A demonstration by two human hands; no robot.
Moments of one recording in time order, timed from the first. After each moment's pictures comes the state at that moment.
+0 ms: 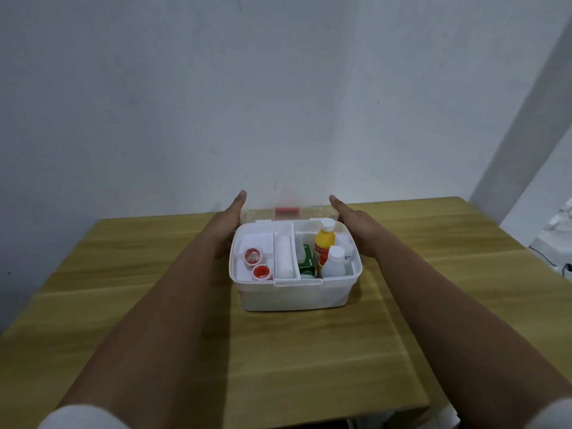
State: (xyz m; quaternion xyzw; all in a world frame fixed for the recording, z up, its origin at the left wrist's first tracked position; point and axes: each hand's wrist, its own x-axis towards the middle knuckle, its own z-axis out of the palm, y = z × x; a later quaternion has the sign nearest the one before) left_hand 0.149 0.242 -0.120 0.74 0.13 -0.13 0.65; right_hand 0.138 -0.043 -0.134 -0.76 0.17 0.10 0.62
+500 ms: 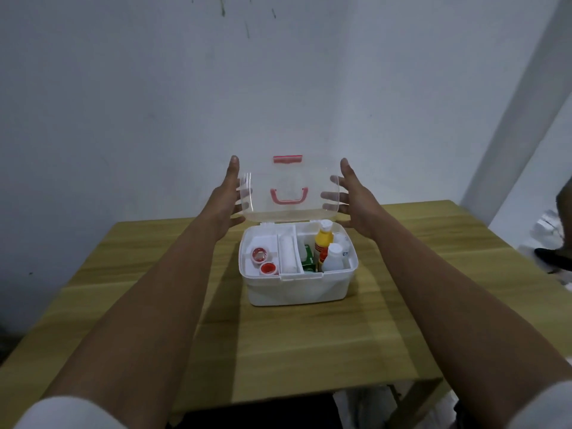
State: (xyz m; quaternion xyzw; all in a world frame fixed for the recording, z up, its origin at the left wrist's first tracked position) left_hand 0.117 0.247 -0.057 0.71 0.05 -0.06 0.70; right_hand 0.100 -0.024 -0.066 -0.73 0.08 0.02 0.68
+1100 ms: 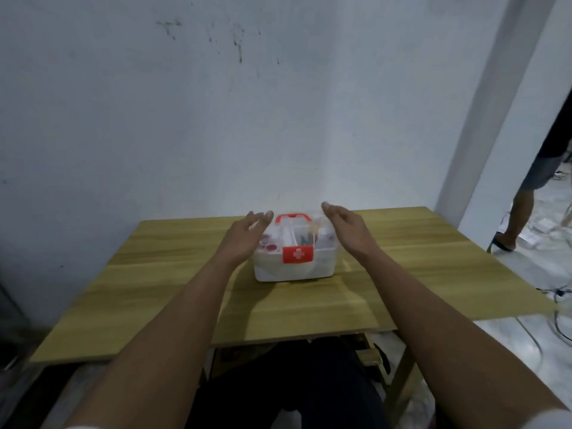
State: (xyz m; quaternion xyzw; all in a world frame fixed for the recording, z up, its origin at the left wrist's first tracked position) left_hand -0.008 0.242 -0.091 0.85 -0.06 0.04 0.53; right_hand -0.024 -0.004 -0.088 -0.81 -0.02 -0.13 0.57
